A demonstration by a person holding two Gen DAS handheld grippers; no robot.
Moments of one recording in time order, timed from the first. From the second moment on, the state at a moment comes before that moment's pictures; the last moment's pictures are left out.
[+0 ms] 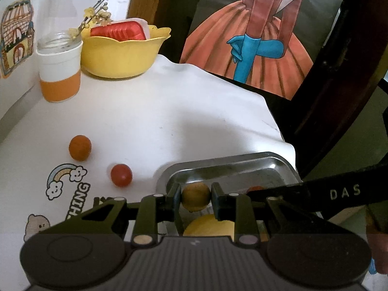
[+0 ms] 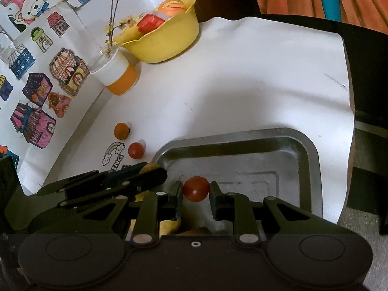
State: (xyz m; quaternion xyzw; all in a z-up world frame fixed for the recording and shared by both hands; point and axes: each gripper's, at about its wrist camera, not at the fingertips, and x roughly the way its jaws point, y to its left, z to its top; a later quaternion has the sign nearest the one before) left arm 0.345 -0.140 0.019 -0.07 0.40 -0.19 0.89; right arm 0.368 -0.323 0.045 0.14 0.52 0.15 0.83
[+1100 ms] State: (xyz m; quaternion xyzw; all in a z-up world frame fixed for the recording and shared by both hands) left arm 0.350 -0.151 0.016 -0.05 0.42 -0.17 0.89; right arm 0.354 -0.334 0.029 0.15 0.54 0.13 0.82
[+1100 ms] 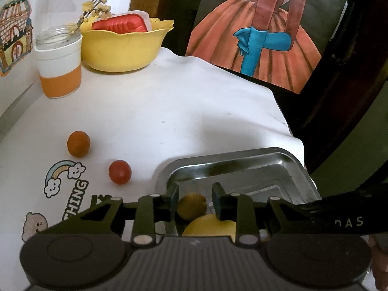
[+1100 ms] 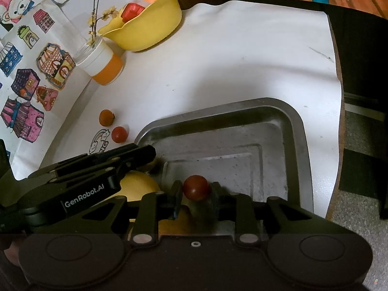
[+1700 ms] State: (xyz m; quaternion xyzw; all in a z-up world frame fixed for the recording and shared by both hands) left arm 0.331 -0.139 0.042 -0.06 0.39 -0.14 0.91; right arm 0.336 -0.336 0.039 0.14 0.52 0.12 0.83
